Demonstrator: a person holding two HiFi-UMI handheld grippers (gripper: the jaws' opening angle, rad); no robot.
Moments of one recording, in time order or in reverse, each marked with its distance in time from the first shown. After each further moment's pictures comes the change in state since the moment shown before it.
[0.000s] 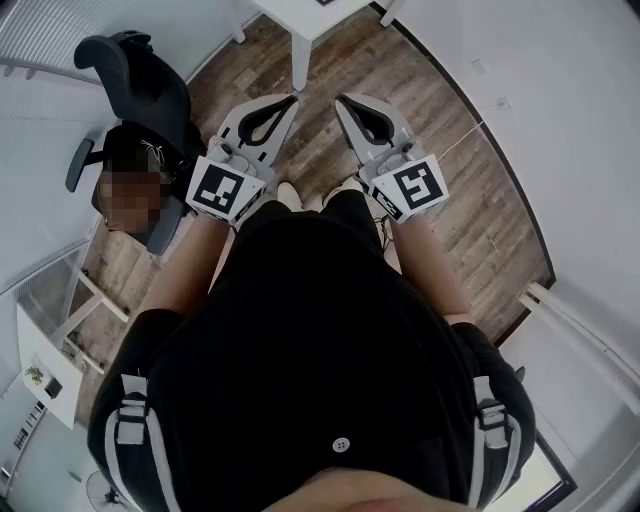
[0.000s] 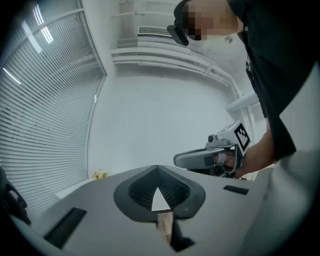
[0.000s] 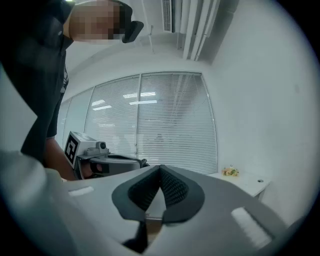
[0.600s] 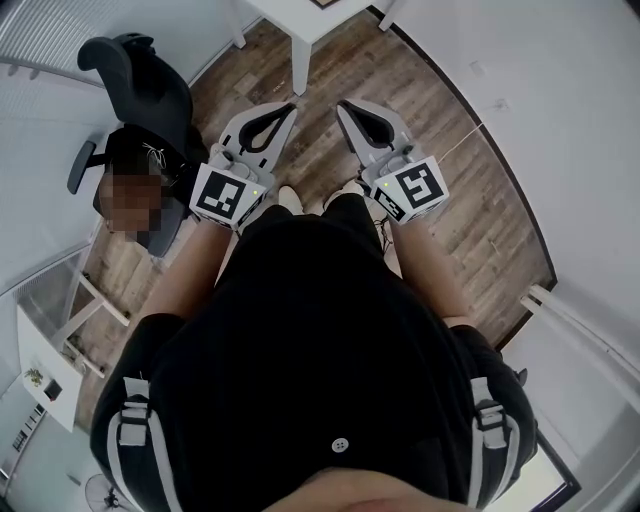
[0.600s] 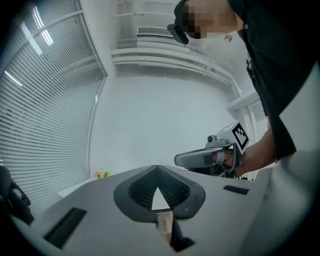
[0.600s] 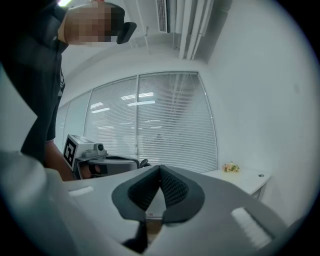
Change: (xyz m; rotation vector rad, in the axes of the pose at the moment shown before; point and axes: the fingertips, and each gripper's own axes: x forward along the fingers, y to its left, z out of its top) left arm -0.010 -0.010 0.002 -0.001 -0.025 0.035; right arm -0.014 0.005 -0.006 0.048 0.001 0.001
